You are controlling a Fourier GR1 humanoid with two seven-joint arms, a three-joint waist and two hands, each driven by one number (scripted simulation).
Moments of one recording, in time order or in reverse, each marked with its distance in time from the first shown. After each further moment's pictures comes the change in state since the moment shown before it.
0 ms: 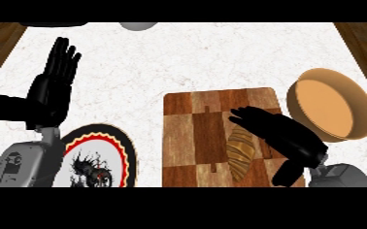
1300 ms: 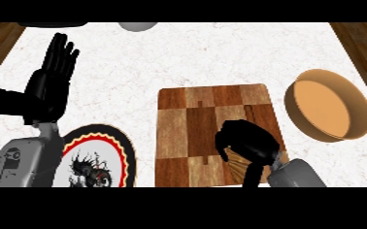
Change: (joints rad) left arm -0.033 -0.031 0.062 0.016 -0.038 -0.054 0.023; right arm -0.053 0.204 0.081 0.272 0.281 -0.196 -0.253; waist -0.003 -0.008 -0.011
